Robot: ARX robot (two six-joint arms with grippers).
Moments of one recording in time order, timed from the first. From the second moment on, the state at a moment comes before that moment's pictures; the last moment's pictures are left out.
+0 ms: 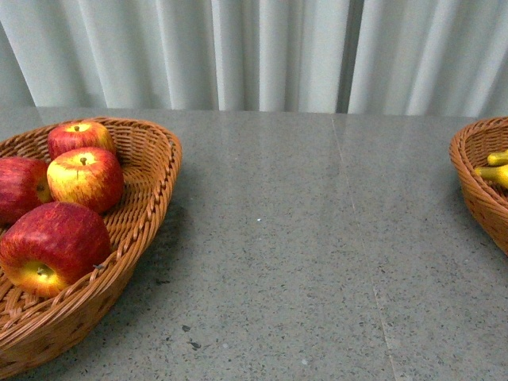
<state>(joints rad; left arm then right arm) 0.00 0.01 0.01 0.00 0.00 -0.01 0.00 0.00 0.01 0.00 0.00 0.00</state>
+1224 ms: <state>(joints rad) 0.00 0.01 0.01 0.00 0.00 -0.01 0.00 0.00 0.01 0.00 0.00 0.00</state>
